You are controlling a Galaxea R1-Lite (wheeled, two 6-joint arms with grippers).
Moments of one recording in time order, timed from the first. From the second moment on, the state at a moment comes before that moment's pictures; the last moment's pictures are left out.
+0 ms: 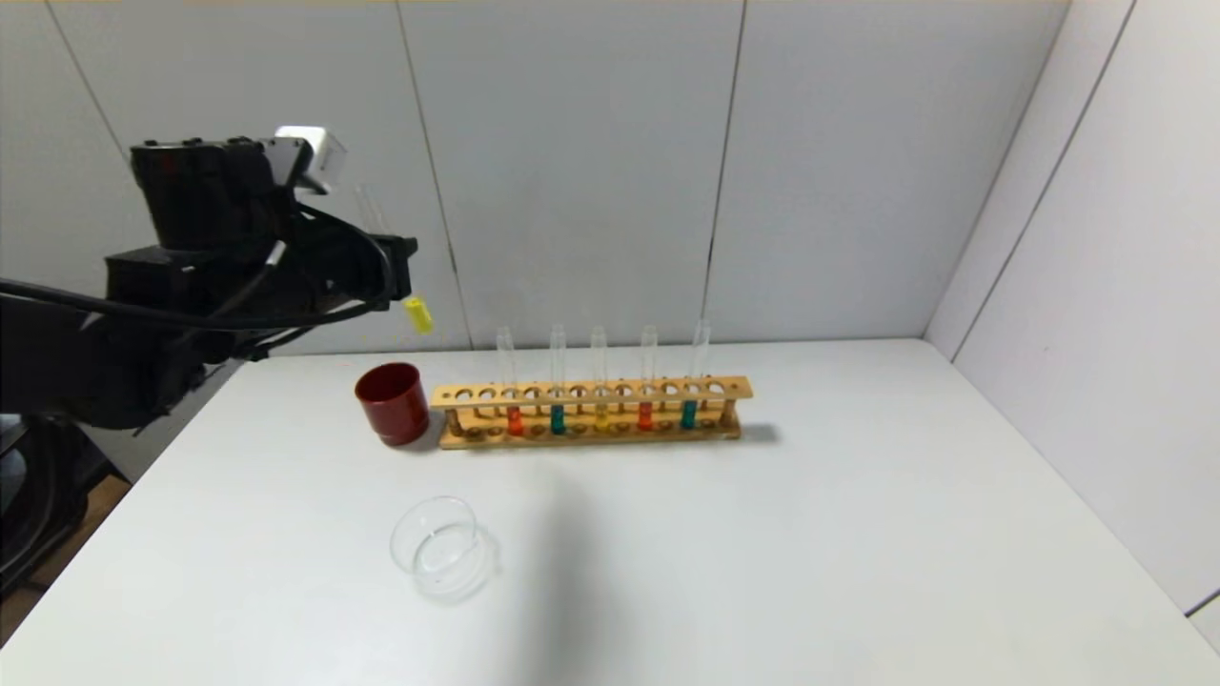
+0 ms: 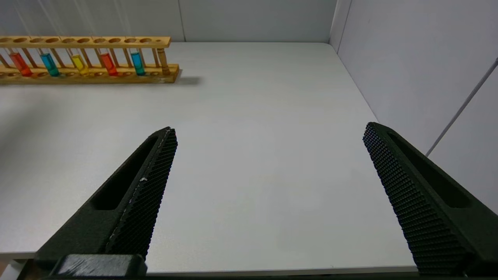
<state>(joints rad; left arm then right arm) -0.22 1.72 -1.06 -0.60 -0.01 -0.01 0.00 0.00 0.00 0.00 0.01 0.00</state>
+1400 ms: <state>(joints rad) -0.08 1.27 -0.39 -0.58 -0.17 0.72 0.00 0.00 0.00 0.00 0.01 0.00</state>
